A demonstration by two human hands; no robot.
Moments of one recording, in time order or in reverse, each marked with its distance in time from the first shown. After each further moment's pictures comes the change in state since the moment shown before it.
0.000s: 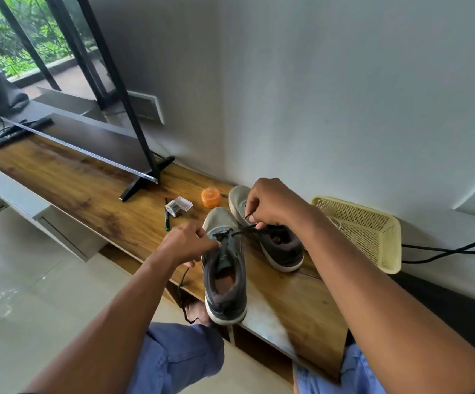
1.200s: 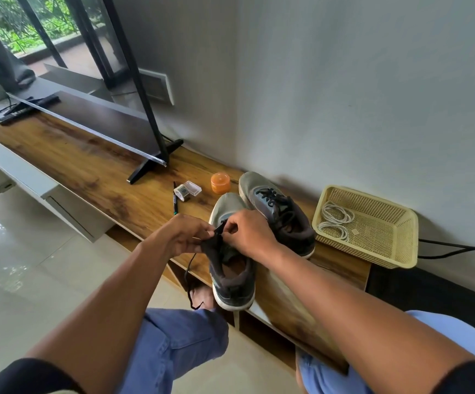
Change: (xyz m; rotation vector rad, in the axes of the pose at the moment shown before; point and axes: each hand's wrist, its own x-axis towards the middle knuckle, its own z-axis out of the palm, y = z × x) left_hand 0.005 -0.011 -0.006 -0.637 -0.123 -0.381; right_hand 0.009 0.002 0.124 0.050 0.179 -0.236
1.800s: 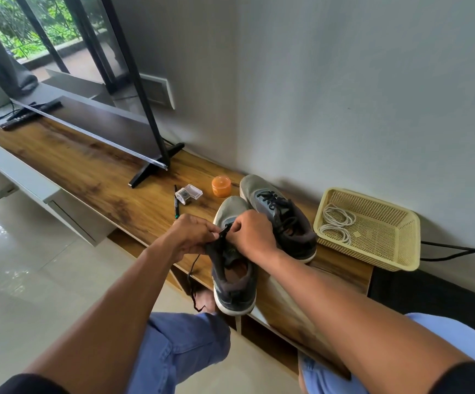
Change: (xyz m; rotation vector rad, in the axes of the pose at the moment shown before) left_hand 0.003 -0.002 0.003 0.075 0.064 0.124; right_hand 0.005 0.003 0.011 0.025 0.089 0.189
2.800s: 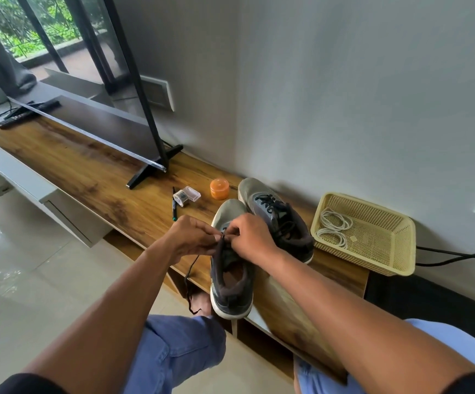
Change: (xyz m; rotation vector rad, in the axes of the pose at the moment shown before) left_hand 0.002 -0.005 -0.004 -0.078 -0.140 0.052; right_hand 0.000 -0.001 -0.011 -0.007 -0.132 -0.121
